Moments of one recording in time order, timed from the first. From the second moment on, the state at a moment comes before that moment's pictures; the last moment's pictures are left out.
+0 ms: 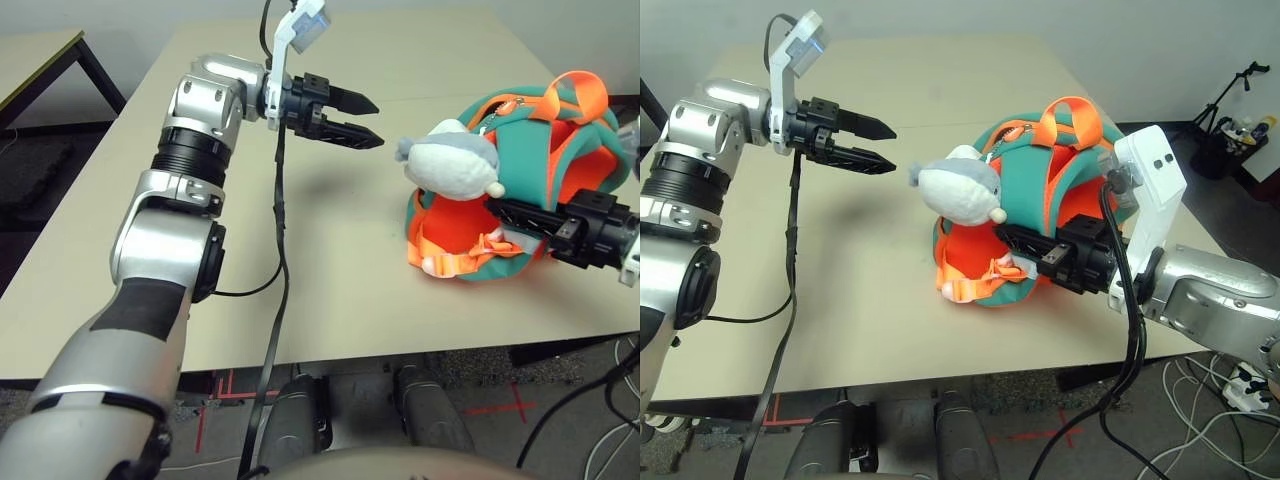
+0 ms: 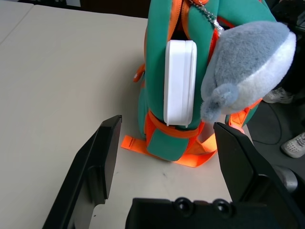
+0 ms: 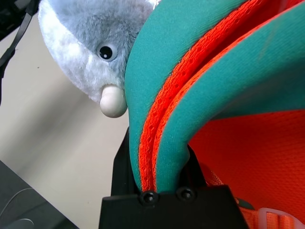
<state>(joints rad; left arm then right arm) -1.32 0.44 -0.13 0.79 -0.17 0.42 -1.52 -0.17 -1.16 -0.34 -0.59 1.56 0.91 0.15</state>
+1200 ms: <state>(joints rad) -1.47 0.28 -0.08 1.10 -0.16 0.28 -1.43 -0.18 -1.12 -0.34 -0.60 1.55 0.92 0.14</state>
